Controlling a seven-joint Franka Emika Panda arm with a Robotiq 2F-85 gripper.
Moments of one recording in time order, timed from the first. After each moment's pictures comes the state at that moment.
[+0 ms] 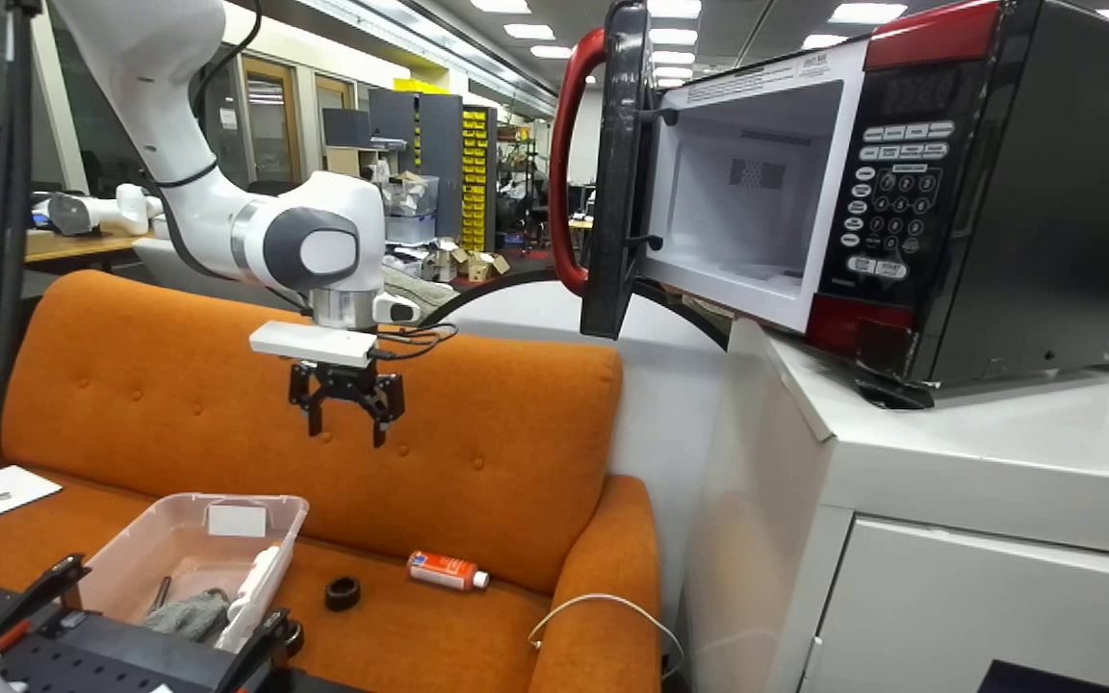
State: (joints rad) arm -0.01 0.12 -0.12 -2.58 0.05 2.63 -0.29
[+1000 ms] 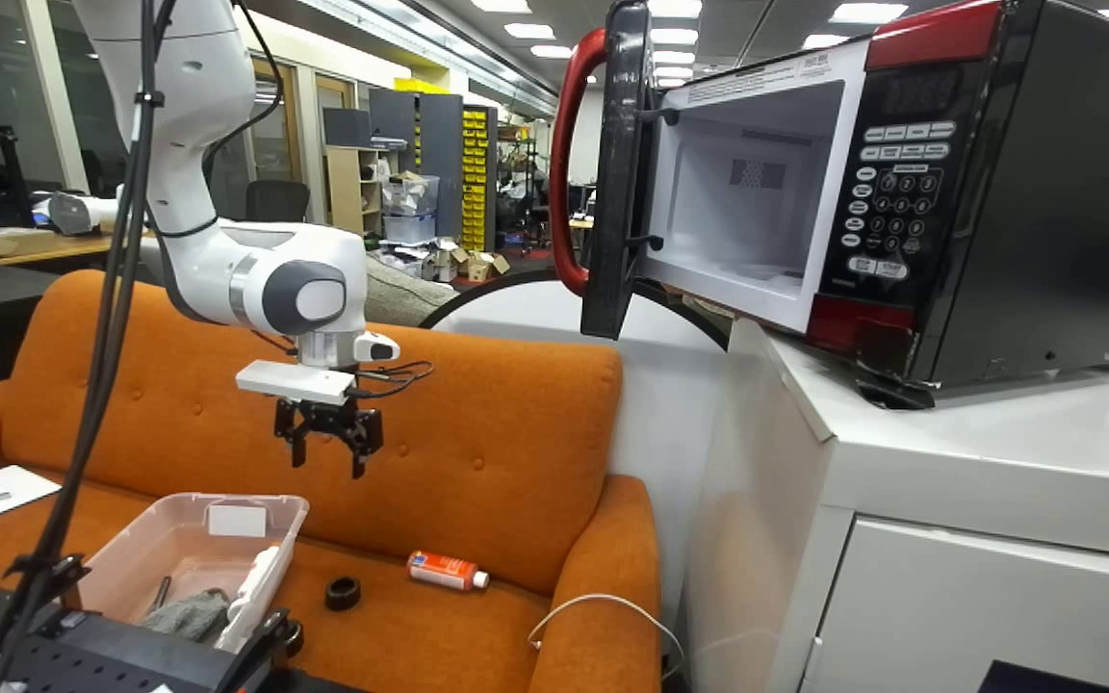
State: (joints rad) arm -0.01 0.33 -0.02 -2.50 0.05 2.72 -0.17
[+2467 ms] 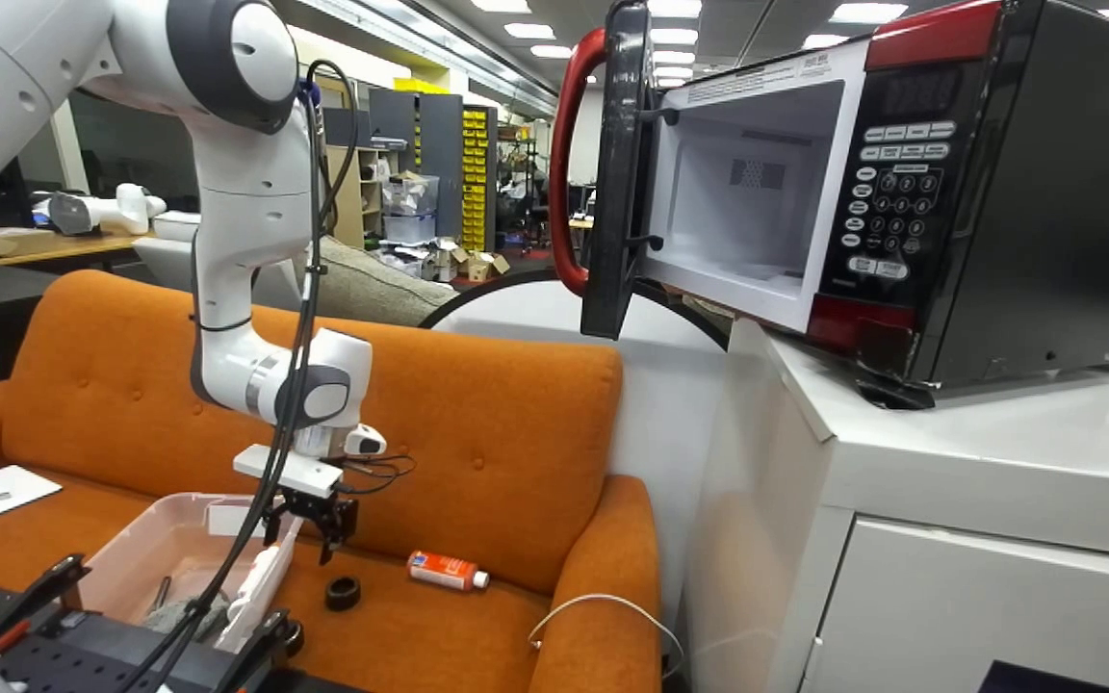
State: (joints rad) arm -0.10 0.78 0.12 -2.27 0.10 2.76 -0.19
